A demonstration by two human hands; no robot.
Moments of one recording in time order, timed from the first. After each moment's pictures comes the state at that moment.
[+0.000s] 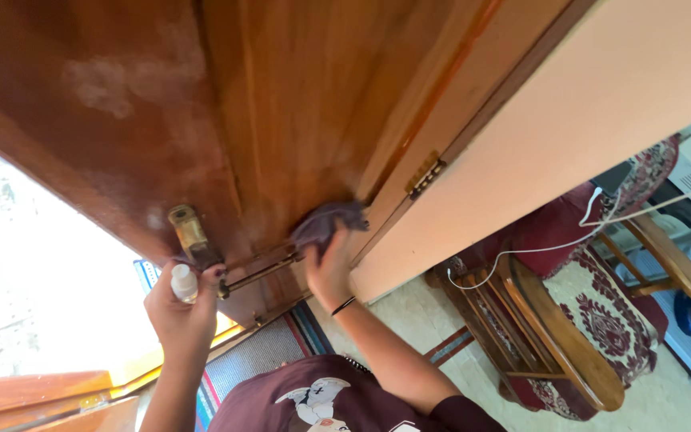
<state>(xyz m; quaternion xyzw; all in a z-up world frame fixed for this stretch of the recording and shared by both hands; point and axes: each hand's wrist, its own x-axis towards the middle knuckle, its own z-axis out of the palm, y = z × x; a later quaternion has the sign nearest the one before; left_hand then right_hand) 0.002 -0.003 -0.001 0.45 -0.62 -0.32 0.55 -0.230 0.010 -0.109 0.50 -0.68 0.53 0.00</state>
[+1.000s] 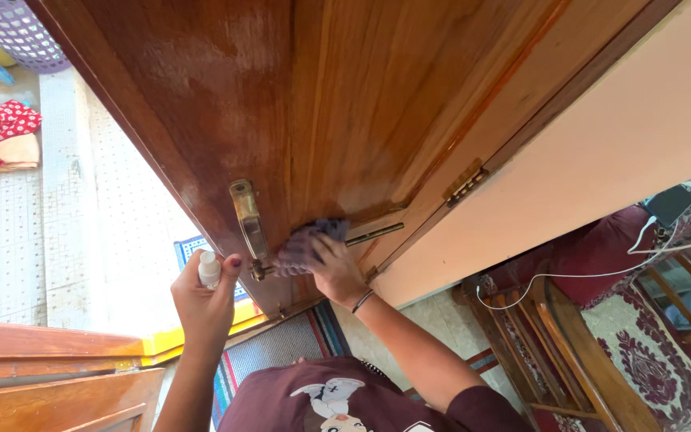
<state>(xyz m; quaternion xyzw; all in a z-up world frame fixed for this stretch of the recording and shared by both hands) 0.028 0.011 -0.006 0.49 -0.59 -0.35 0.54 -0.223 0.007 -0.132 0.80 -0.47 0.36 0.12</state>
